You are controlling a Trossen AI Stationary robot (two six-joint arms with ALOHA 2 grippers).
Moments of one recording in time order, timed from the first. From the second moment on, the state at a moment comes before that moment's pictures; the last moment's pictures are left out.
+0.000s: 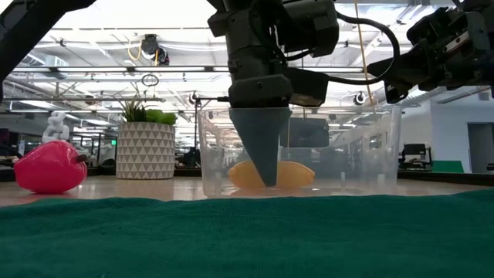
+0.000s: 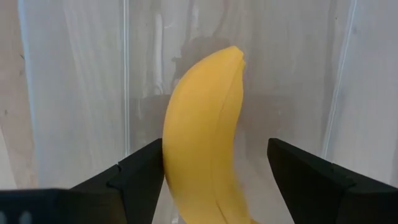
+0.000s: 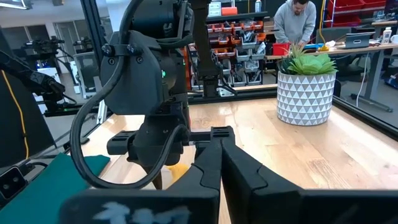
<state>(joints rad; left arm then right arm) -0.12 2.29 1.86 -0.94 0.02 -0.07 -0.08 0.49 0.01 0.48 -0.13 0.10</state>
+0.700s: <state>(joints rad) -0.12 2.23 1.86 -0.95 0.00 -0.07 -0.08 0.49 0.01 0.48 -0.13 0.10</state>
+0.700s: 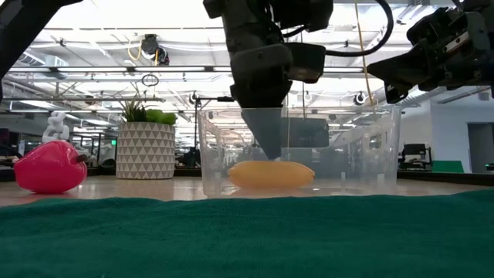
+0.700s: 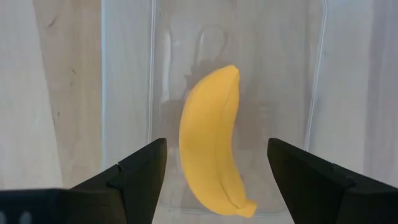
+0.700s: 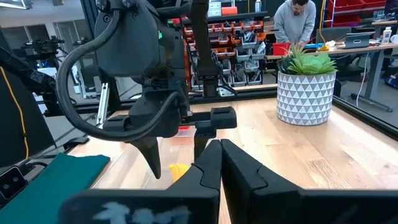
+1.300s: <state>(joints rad) -0.12 2.21 1.86 -0.97 0.00 -0.05 -0.08 0.49 0.01 0.48 -0.13 0.10</state>
